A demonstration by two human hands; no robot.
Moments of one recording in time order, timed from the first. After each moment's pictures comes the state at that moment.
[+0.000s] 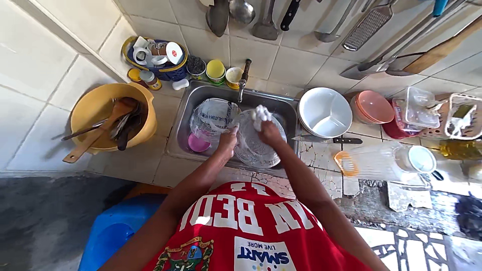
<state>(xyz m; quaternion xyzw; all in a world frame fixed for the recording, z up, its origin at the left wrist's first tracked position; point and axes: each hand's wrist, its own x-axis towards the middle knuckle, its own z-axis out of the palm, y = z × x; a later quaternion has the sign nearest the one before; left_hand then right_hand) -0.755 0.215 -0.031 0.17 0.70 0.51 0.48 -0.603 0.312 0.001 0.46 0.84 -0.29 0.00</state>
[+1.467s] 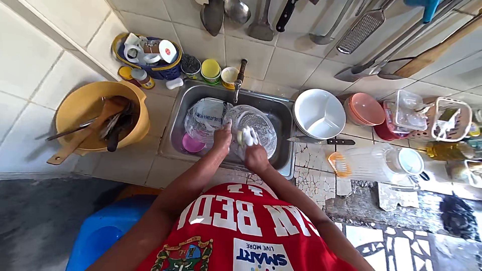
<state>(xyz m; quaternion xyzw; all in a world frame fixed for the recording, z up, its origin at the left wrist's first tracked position) -0.758 0.226 -0.014 0.19 0.73 0.51 0.42 -0.608 0.220 -0.019 0.39 0.88 -0.18 -0.17</state>
